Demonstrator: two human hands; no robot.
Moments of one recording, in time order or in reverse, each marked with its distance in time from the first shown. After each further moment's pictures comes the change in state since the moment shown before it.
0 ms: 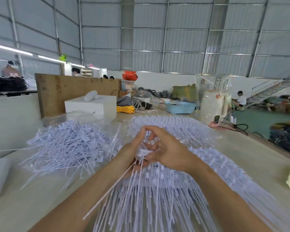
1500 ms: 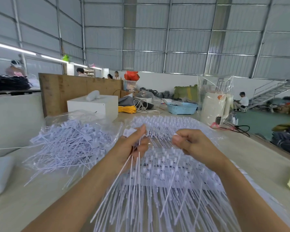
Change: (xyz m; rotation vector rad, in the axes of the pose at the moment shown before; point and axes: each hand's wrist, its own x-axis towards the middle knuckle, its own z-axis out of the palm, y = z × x) left_hand -0.008 0.016 0.001 -0.257 -0.078 0.237; right_hand -0.023 0.020 -0.045 0.111 0.158 0.008
